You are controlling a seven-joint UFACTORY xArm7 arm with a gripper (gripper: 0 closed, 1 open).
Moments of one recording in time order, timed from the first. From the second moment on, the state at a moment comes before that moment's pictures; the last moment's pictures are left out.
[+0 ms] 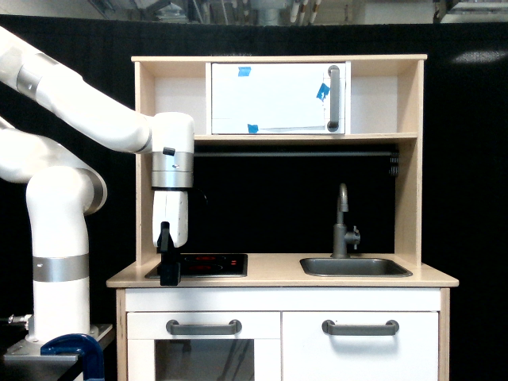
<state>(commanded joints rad) -0.08 -0.91 0.06 0.12 0.06 1.05 -0.05</state>
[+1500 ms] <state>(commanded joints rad) -0.21 -0.53 -0.12 0.29 -0.05 0.82 -0.25</state>
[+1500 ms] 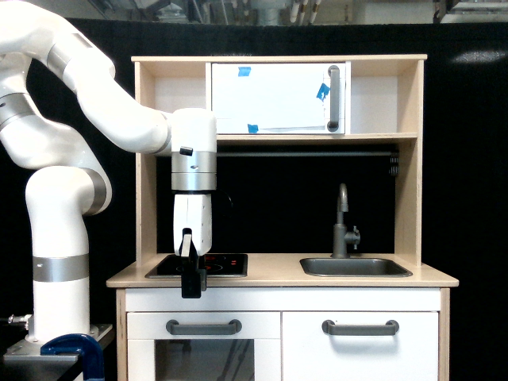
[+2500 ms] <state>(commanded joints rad) -0.13 -0.03 -0.05 0.81 0.05 0.72 -0.11</state>
